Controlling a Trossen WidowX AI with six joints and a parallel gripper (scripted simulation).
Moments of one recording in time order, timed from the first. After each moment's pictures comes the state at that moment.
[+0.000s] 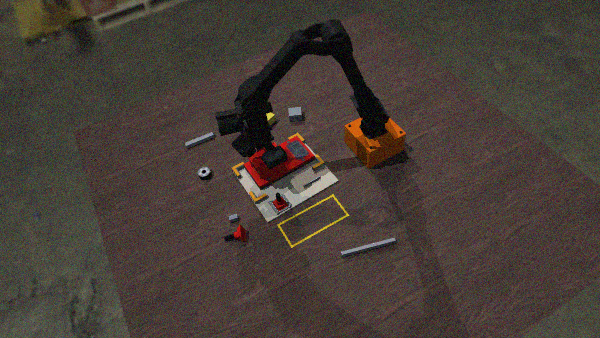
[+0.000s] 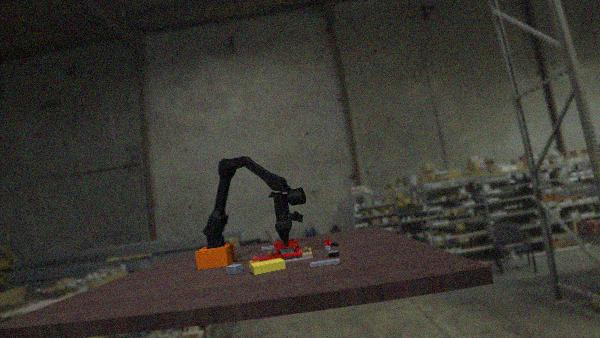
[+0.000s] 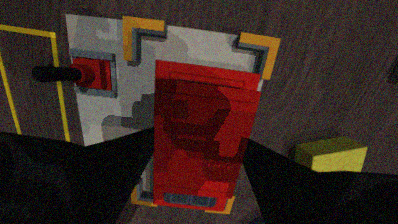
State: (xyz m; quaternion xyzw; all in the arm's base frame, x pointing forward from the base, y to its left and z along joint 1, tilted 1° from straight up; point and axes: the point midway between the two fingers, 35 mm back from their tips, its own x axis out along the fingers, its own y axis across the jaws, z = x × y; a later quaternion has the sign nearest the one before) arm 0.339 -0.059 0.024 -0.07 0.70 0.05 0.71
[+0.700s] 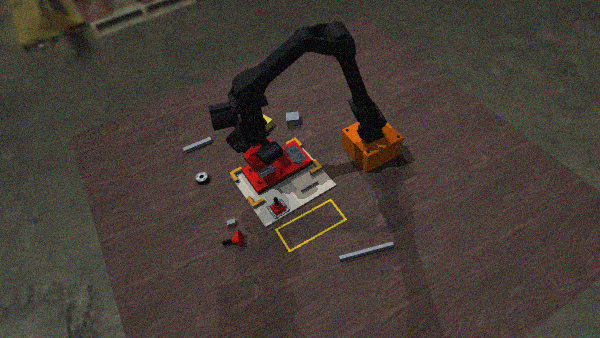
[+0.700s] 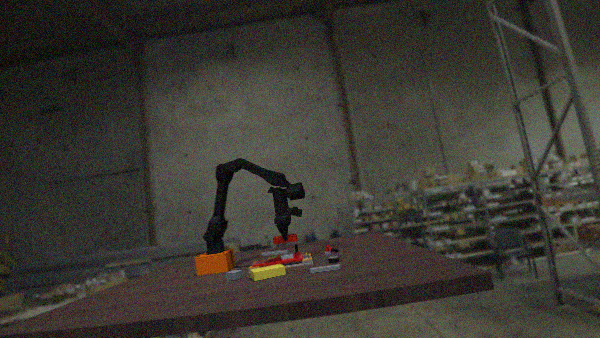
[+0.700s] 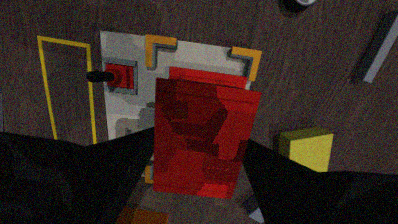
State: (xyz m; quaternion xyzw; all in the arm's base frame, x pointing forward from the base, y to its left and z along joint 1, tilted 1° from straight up) arm 0.340 -0.054 0.068 -0.07 0.69 0.05 0.72
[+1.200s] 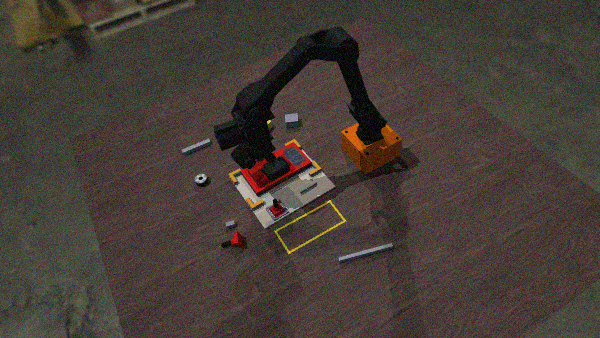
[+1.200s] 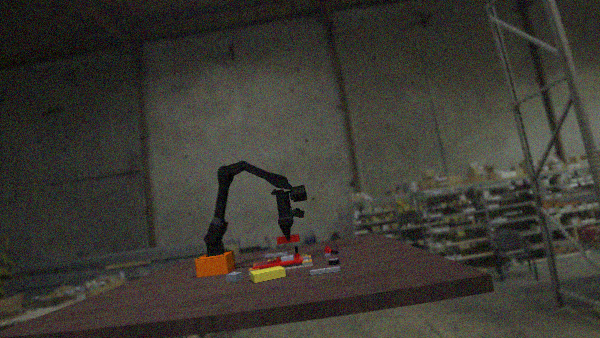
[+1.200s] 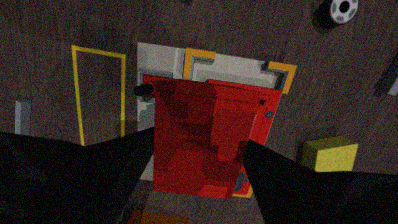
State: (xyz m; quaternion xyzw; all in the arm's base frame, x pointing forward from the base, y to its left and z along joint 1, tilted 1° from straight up) arm 0.341 0.001 0.067 -0.07 0.69 0.05 0.72
